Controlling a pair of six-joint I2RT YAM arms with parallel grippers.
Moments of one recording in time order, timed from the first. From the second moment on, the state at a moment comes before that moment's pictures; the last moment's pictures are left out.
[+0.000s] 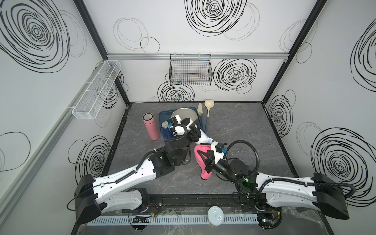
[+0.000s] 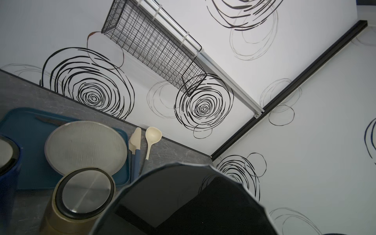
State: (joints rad) left arm -1.01 1.13 0.90 0.19 -0.70 -0.69; right arm 1.23 1.06 0.46 0.68 0.32 0.21
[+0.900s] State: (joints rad) left arm -0.94 1.11 0.68 0.54 -0.31 -0.21; right arm 1.14 1.03 0.39 0.75 0.41 0.30
